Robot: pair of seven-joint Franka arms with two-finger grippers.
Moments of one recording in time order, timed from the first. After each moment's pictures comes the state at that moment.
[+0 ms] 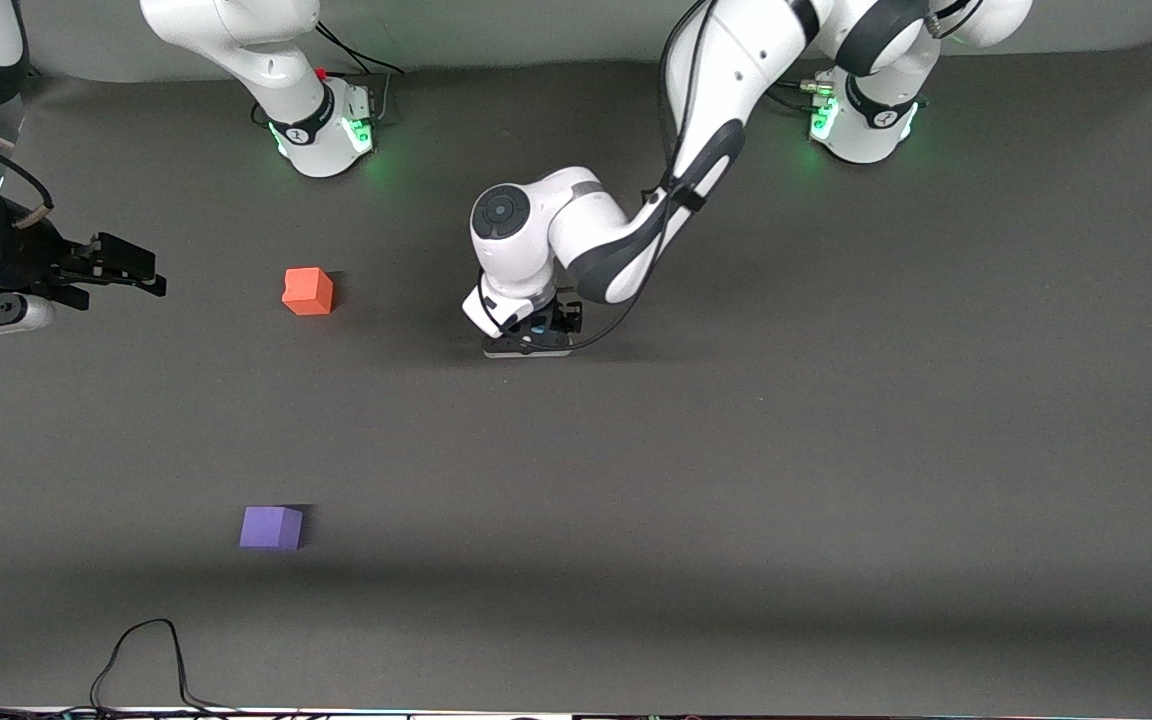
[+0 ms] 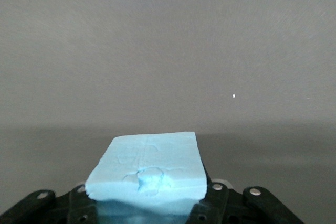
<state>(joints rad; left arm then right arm) -0.85 0.88 -0.16 -1.29 0.22 2.15 -1.07 0.06 0.00 -0.05 -1.64 0.07 1.55 -0.09</state>
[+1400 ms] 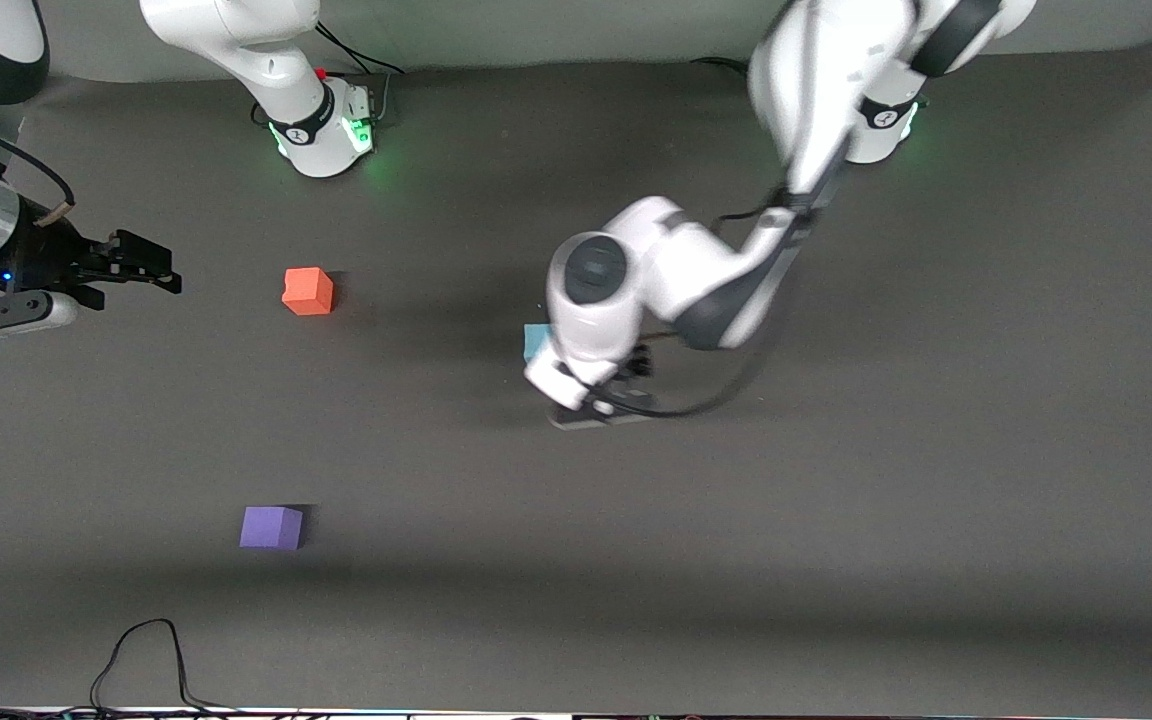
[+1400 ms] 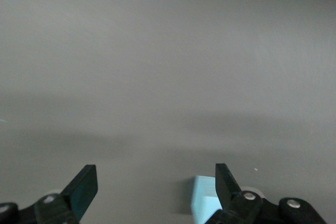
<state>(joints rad) -0.51 0.70 -0.21 -1.22 0.08 1.93 -0.85 0.09 0.00 -0.04 -1.65 0.07 1.55 -0.10</state>
